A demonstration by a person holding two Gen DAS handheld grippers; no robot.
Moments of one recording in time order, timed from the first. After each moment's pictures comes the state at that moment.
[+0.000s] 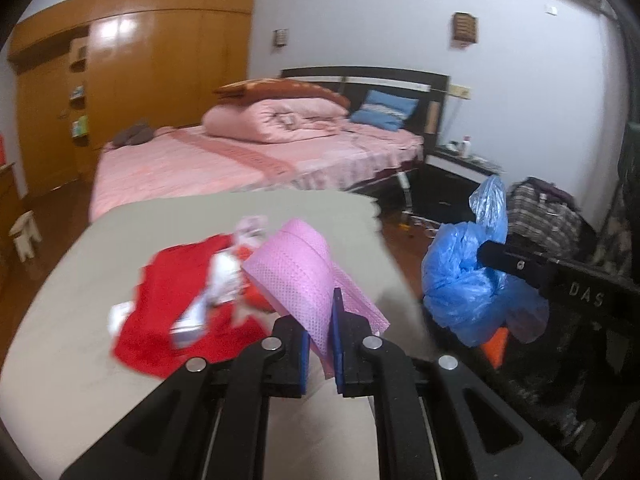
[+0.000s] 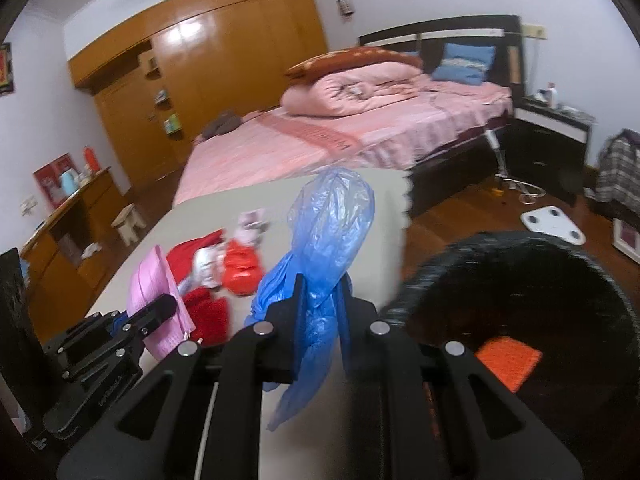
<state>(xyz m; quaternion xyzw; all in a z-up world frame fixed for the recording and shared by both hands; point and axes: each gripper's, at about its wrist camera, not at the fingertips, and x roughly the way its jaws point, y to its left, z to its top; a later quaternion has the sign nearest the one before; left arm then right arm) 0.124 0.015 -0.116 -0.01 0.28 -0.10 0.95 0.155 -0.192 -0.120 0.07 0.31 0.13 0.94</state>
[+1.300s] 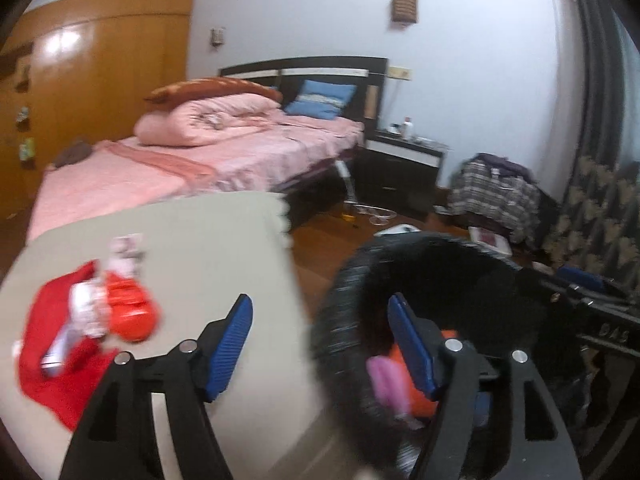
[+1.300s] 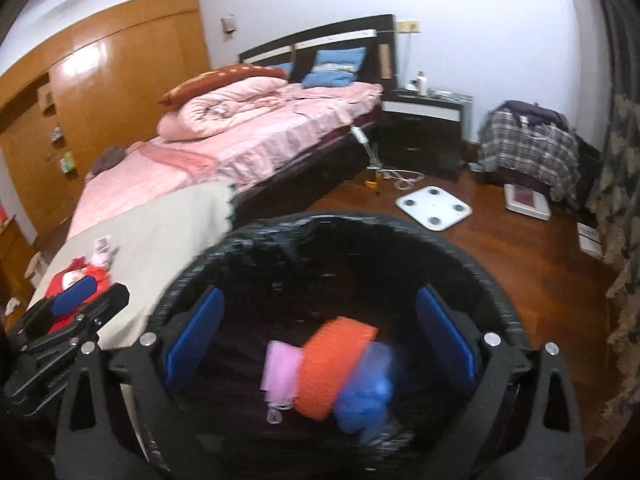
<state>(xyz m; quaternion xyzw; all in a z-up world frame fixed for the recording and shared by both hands) 0.147 -0.075 -0.133 0.02 0.28 -0.17 0.94 0.127 -0.294 -0.152 0.08 0.30 -0.04 0.95</state>
